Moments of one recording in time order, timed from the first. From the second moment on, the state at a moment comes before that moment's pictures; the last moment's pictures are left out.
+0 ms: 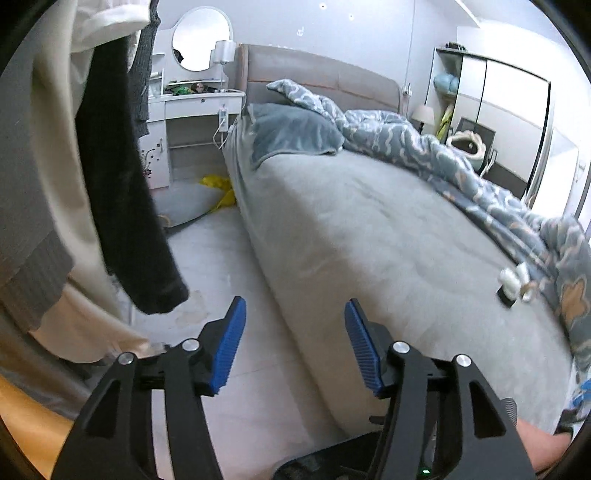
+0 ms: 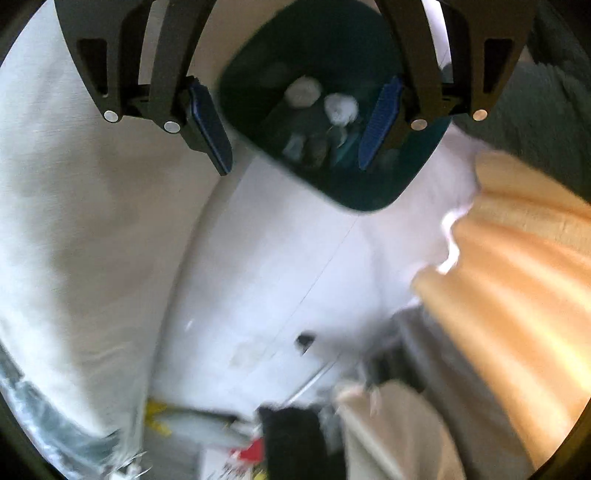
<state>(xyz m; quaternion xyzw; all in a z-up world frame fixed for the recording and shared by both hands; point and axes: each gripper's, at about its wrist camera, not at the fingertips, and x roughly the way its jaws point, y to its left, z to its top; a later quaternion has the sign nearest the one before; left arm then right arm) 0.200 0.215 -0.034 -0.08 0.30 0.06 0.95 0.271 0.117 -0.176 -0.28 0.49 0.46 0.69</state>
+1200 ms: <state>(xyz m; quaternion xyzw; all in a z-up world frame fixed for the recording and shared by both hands) 0.307 -0.003 -0.057 -0.05 0.30 -0.07 0.95 0.447 -0.217 -0.068 -0.07 0.37 0.17 0.91</state>
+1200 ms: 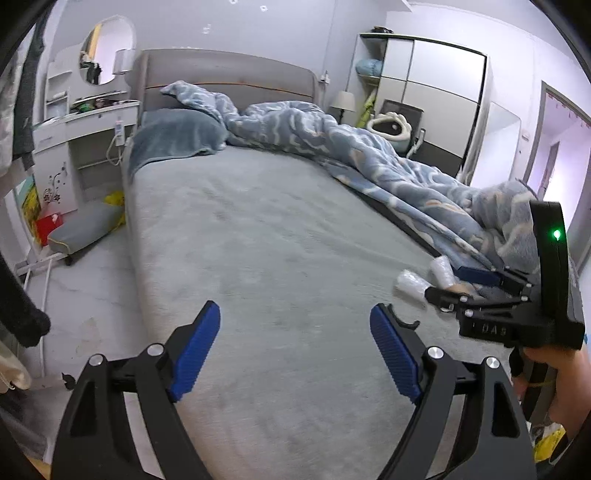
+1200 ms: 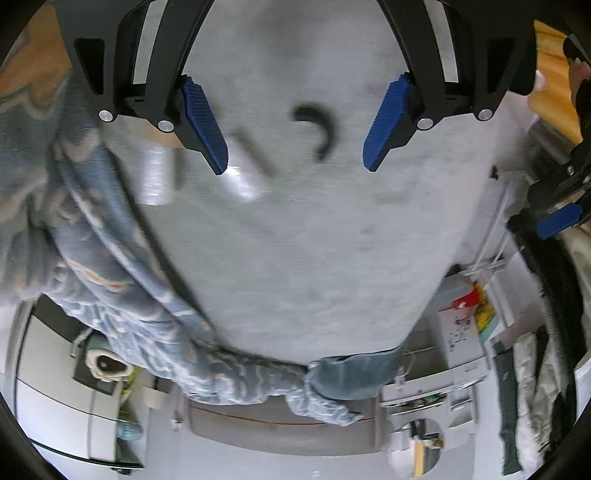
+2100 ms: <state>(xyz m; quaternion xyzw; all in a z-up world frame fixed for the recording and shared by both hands) 0.344 -0.097 -0.090 -0.04 0.33 -0.12 0.93 0.478 -0.285 -0.122 -0.01 0.43 0.10 0.90</state>
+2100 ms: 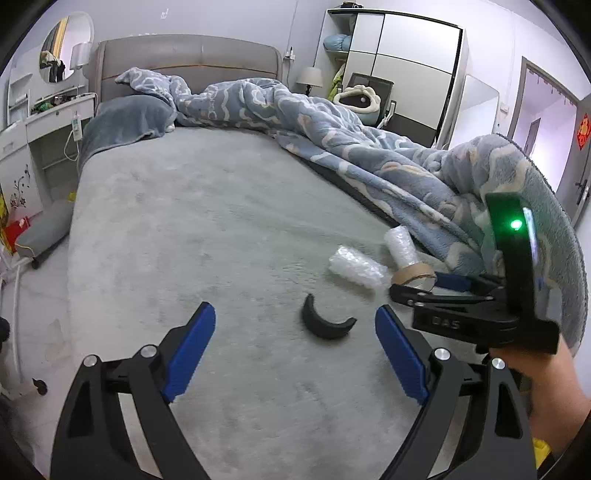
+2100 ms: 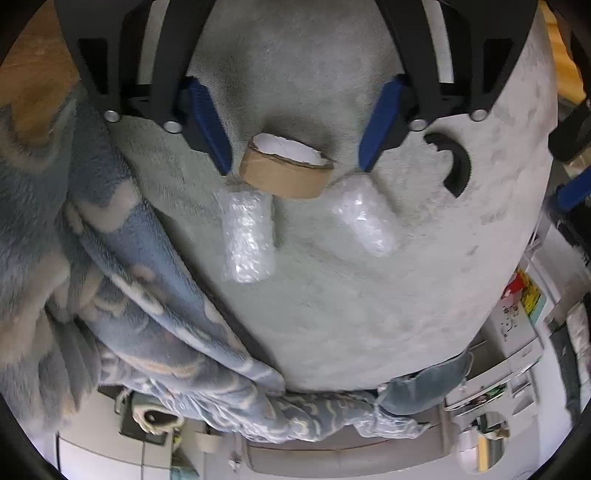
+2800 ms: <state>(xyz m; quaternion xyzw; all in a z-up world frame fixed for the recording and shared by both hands) 0.369 -0.135 -0.120 -0.02 0.37 -0.12 0.92 0.469 -0.298 -0.098 0.00 0.41 0.11 0.91</state>
